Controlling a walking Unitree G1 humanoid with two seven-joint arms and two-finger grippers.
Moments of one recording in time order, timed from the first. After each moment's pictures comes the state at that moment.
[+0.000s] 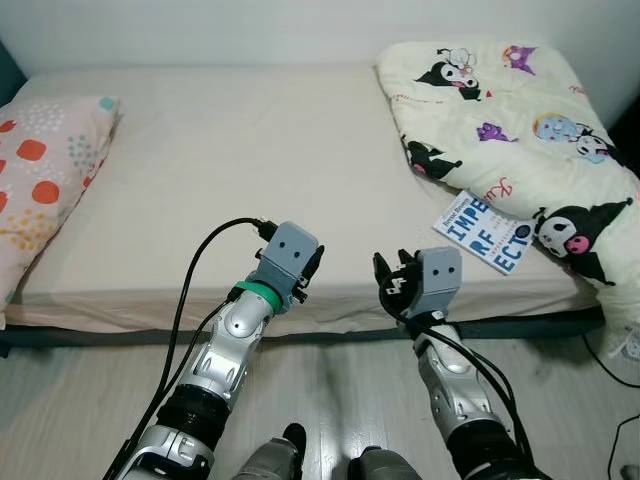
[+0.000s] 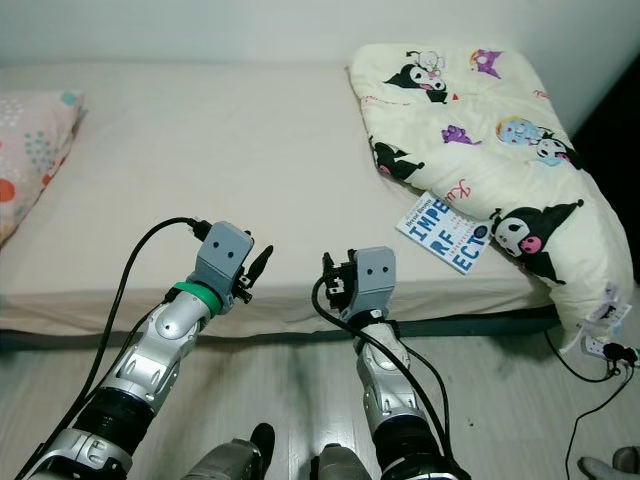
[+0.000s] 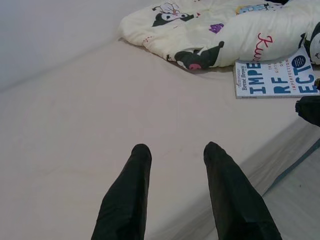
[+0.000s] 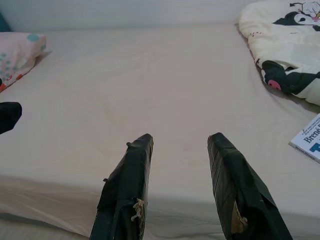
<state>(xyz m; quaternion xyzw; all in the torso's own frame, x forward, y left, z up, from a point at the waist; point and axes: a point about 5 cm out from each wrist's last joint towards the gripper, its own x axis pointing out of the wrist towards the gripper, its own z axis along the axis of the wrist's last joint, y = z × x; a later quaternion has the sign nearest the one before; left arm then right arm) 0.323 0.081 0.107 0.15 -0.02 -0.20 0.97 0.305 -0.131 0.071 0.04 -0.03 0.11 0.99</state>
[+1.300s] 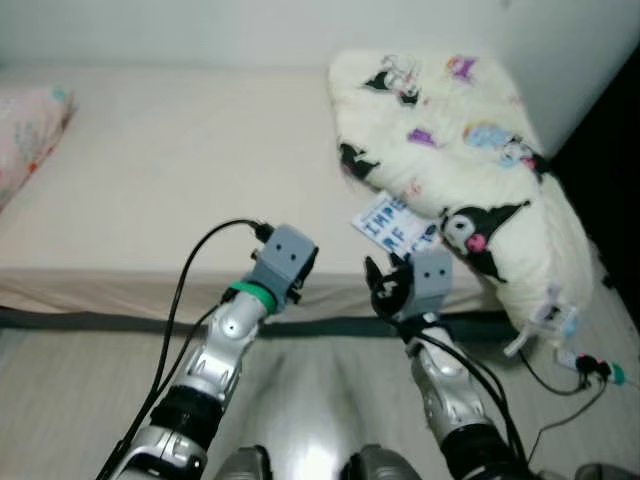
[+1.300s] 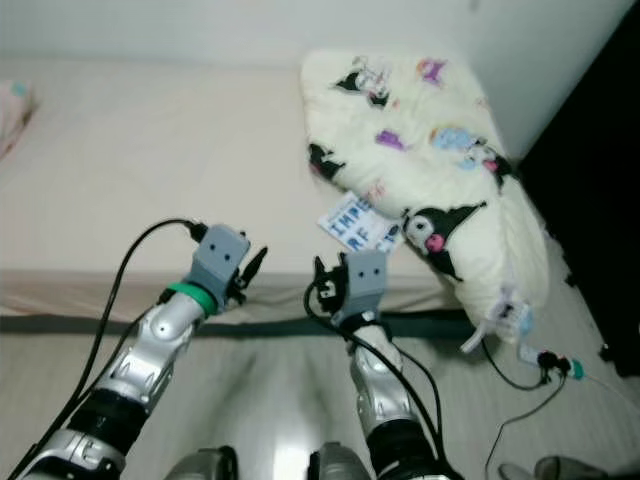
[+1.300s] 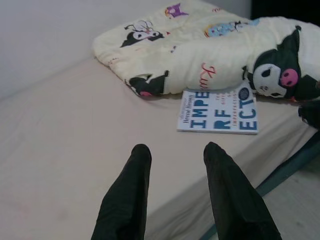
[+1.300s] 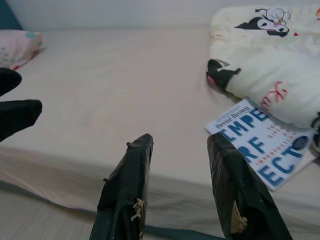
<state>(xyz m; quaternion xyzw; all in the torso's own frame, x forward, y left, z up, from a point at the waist) 0.323 0.084 0.105 0.16 -0.02 -0.20 0.97 0.304 -0.125 0.070 0.04 -0.02 0.11 0.99</state>
